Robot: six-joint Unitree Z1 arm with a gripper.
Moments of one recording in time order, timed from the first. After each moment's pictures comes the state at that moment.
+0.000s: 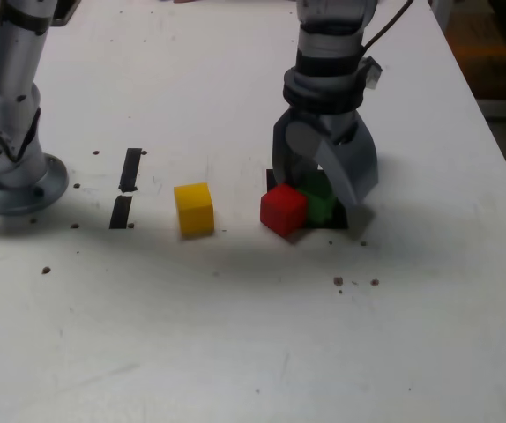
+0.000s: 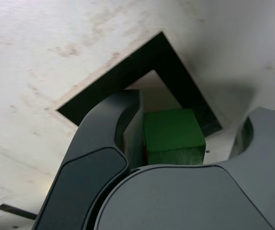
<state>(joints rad) 0.02 2.05 -1.39 0.90 -0.14 0.65</state>
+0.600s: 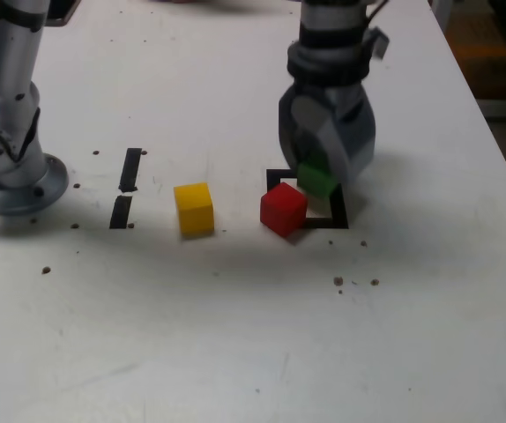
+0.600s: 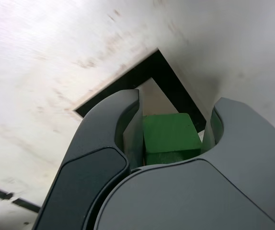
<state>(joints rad) 0.06 1.99 -1.49 1.04 -0.07 0.67</state>
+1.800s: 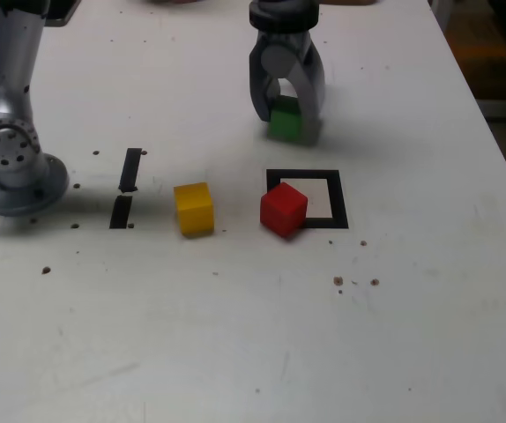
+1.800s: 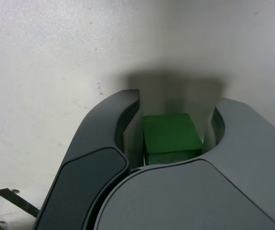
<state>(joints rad) 0.45 2.03 -1.39 0.96 -0.11 0.73</state>
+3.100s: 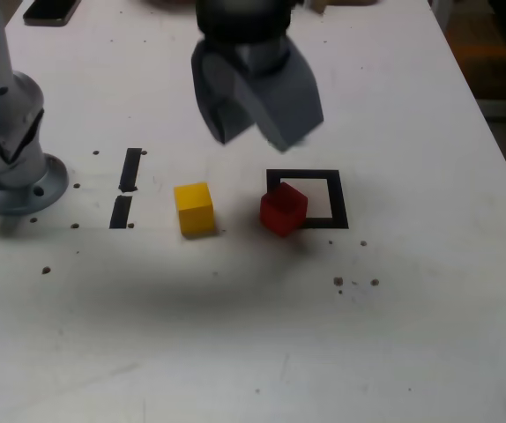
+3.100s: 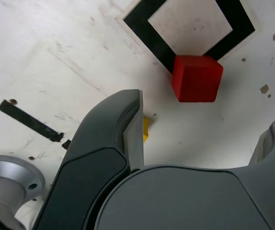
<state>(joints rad) -0.10 1.71 -1.28 1.09 -0.01 0.65</state>
